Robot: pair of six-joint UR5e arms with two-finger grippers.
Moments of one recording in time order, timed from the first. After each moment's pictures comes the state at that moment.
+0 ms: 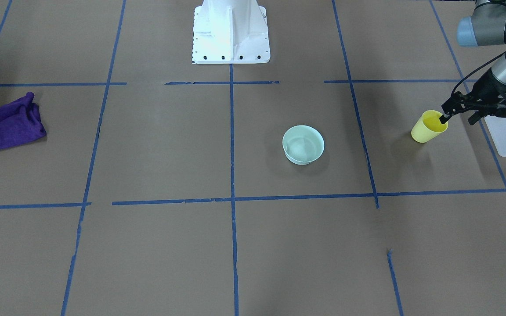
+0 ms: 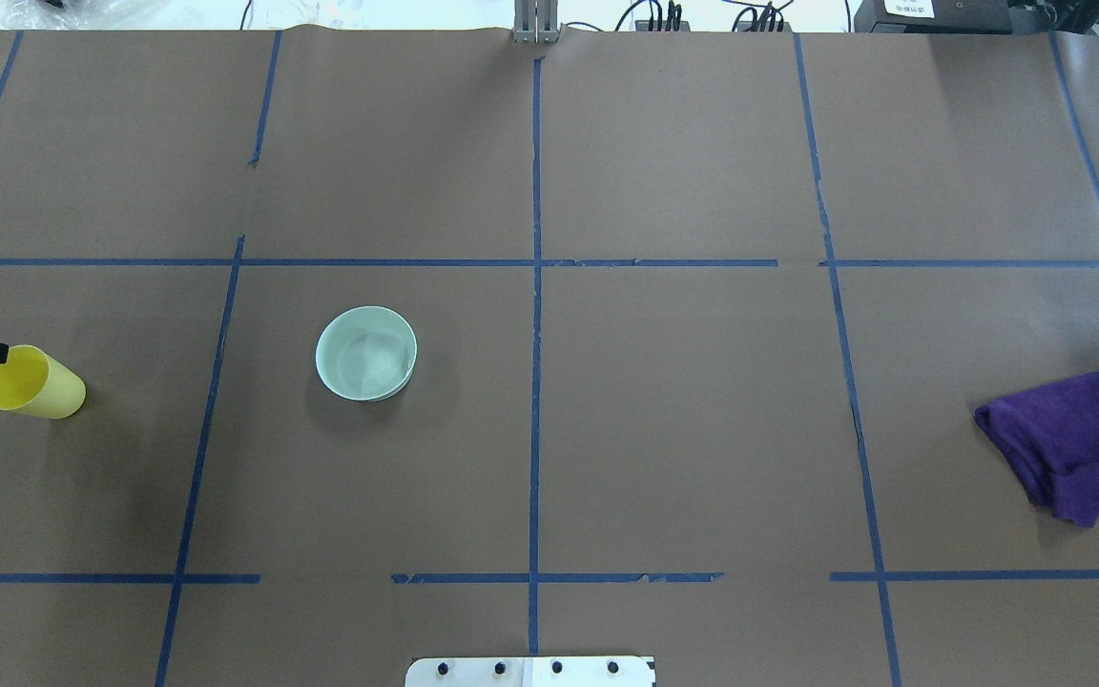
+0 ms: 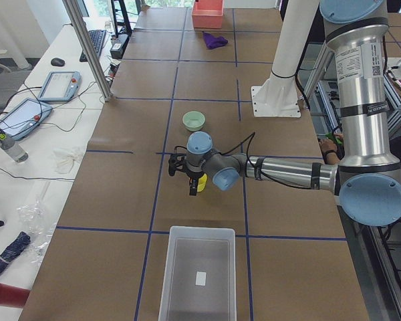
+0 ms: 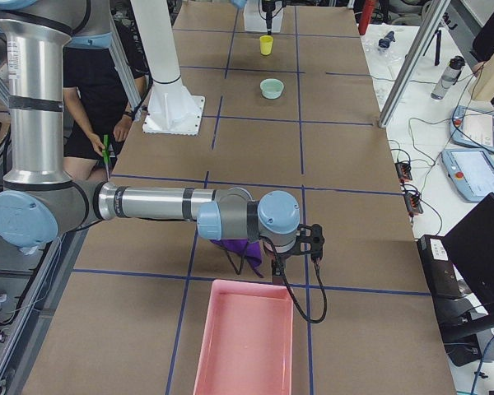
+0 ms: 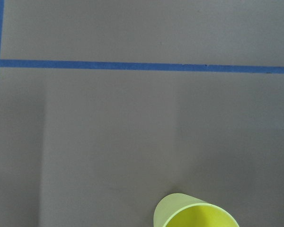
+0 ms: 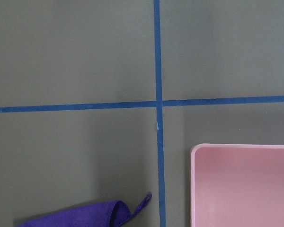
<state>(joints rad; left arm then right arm) -1.04 -1.39 -1.76 -2.23 -2.22 -0.79 1.62 -1.63 1.66 -1.51 2.44 0.07</state>
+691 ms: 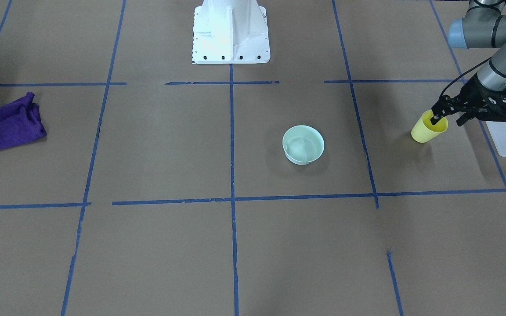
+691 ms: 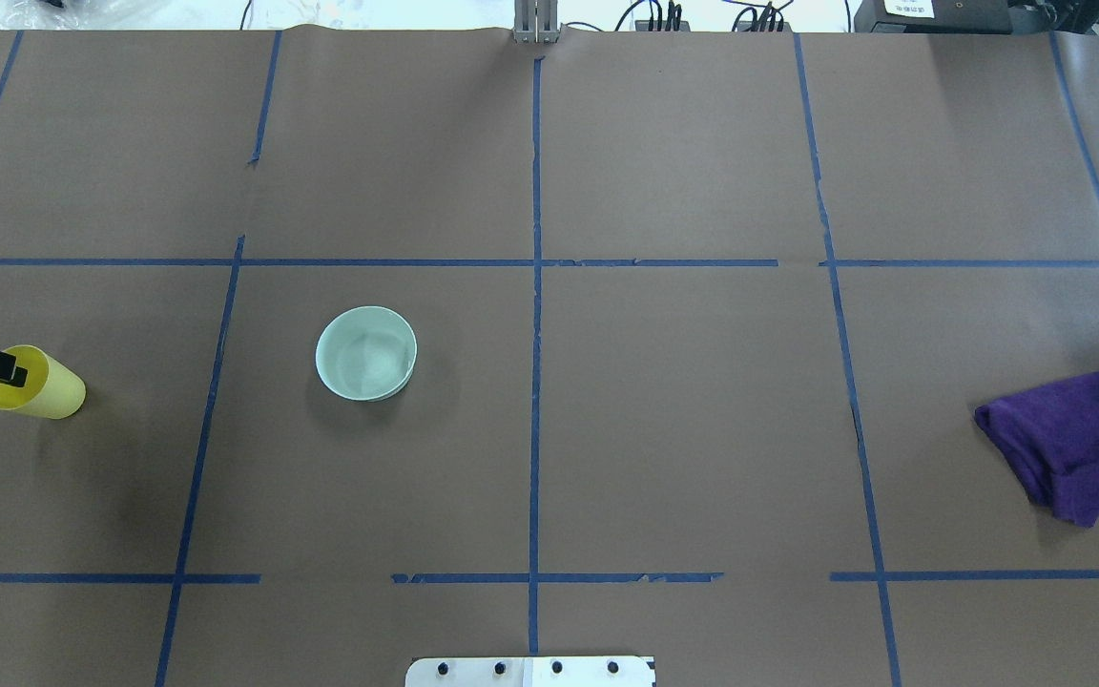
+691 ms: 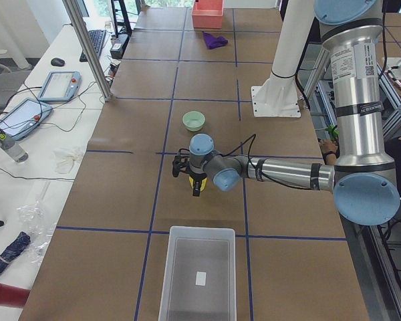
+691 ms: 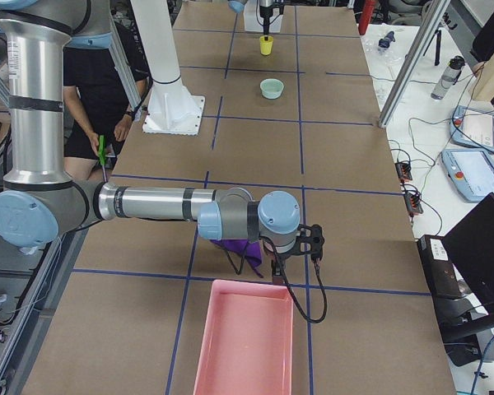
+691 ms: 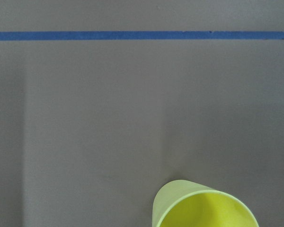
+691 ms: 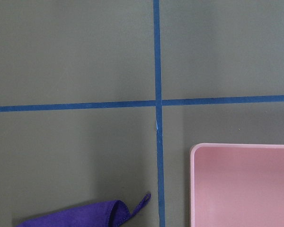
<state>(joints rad) -0.98 -1.39 -1.74 -2.23 -2.19 -0.79 1.62 -1.63 1.66 -1.51 2.44 0.07</state>
